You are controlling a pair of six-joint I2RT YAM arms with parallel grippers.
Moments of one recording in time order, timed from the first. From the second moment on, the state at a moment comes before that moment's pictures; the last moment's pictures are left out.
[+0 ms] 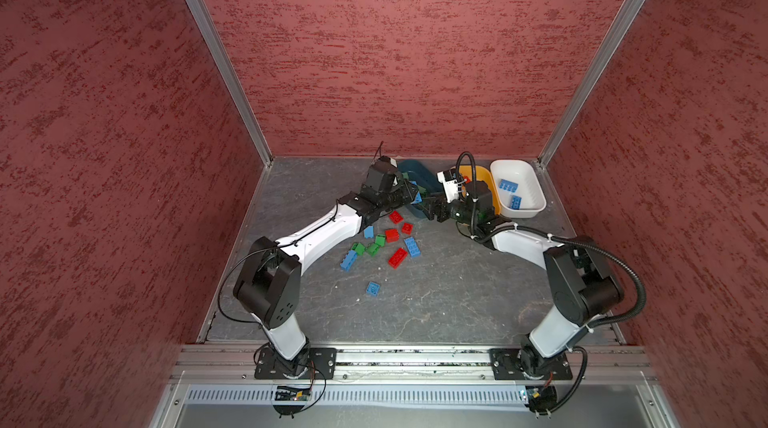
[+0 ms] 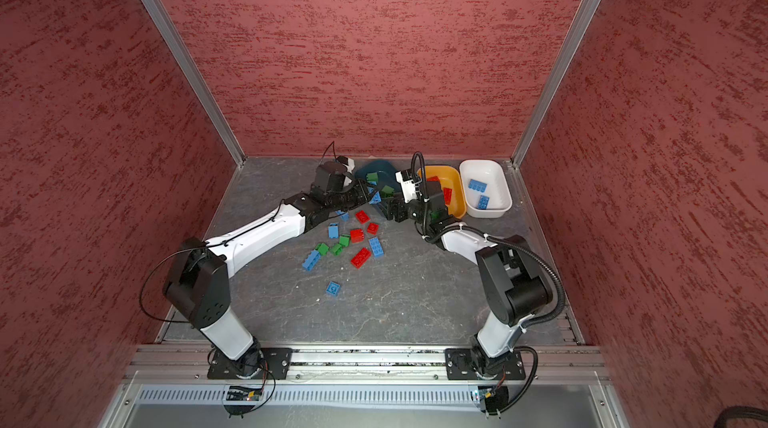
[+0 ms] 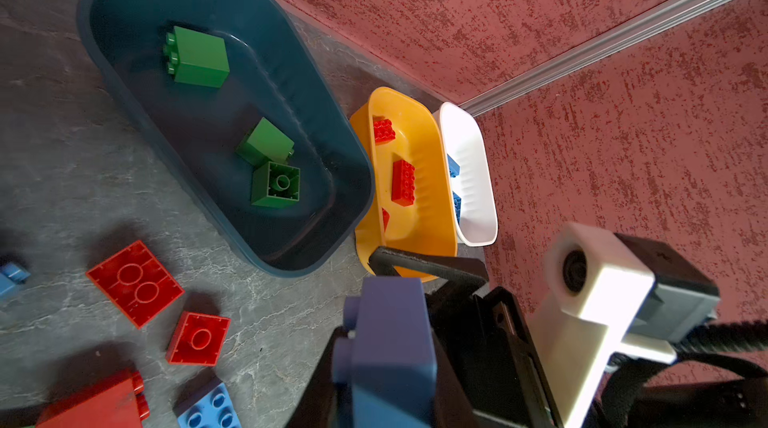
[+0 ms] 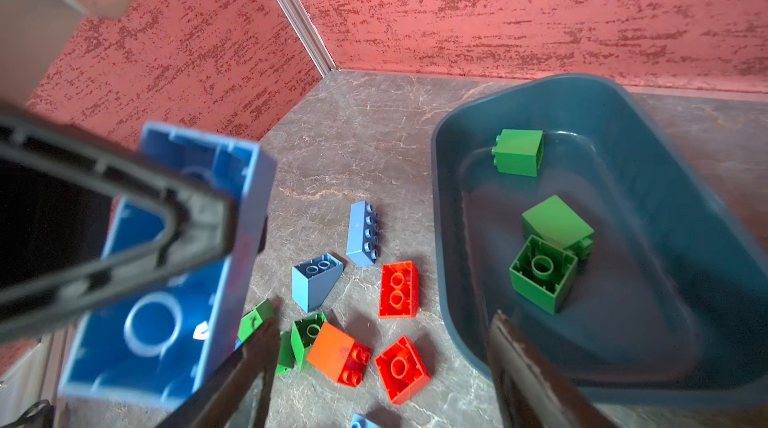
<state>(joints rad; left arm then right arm) -0.58 1.69 1.32 -0.12 0.14 -0.86 0.40 1.67 0.91 0.42 -0.50 0.27</state>
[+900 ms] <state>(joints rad) -0.57 1.70 1.30 -0.08 0.11 -0.88 0.49 1.73 0.95 0.64 -0.47 0.38</state>
